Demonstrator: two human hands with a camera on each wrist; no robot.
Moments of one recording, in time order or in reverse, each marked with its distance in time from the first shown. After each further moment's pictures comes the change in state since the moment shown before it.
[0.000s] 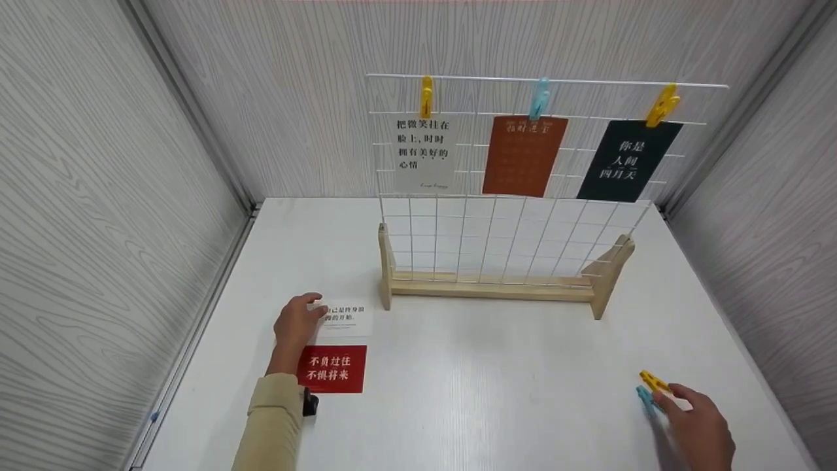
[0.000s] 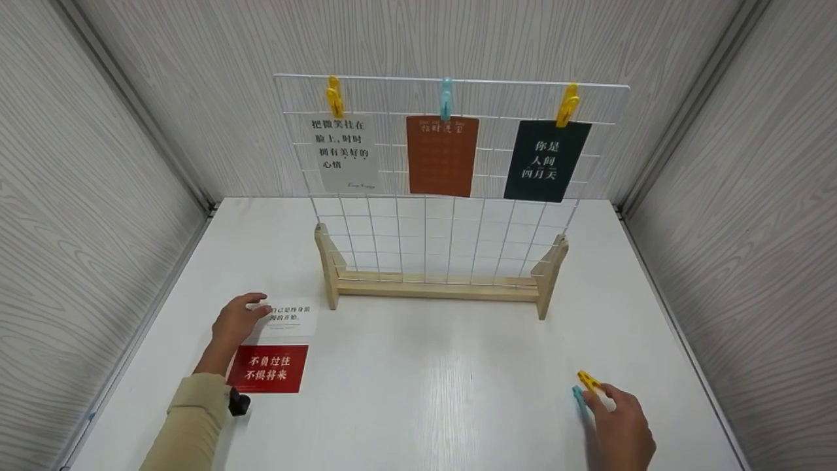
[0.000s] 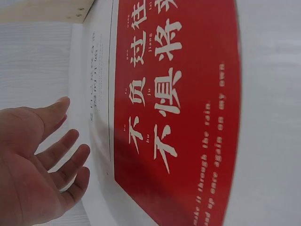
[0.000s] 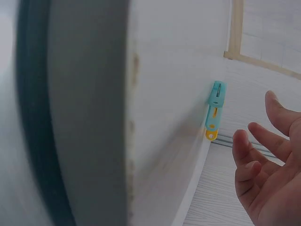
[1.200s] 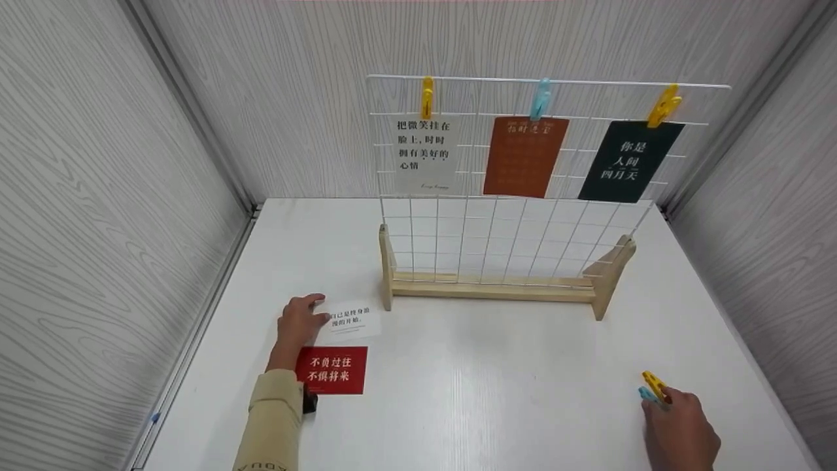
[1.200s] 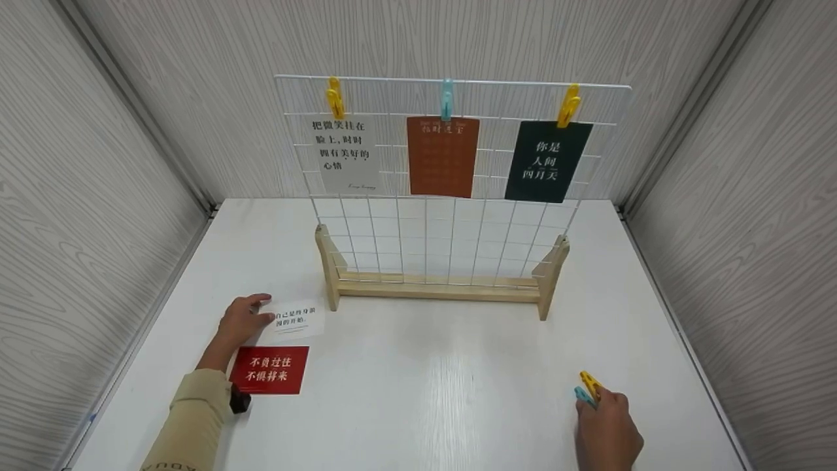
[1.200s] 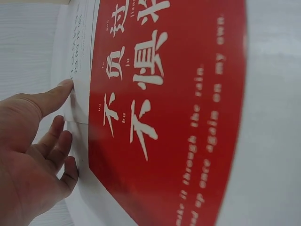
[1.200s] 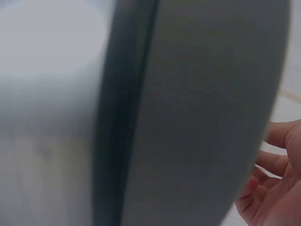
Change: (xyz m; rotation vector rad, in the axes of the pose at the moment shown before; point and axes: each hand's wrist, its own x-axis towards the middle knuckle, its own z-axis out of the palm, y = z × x) left_hand 0.016 -0.017 0.004 0.059 -0.082 0.026; right_hand 0.011 -0.008 0.030 -0.179 0.006 0.002
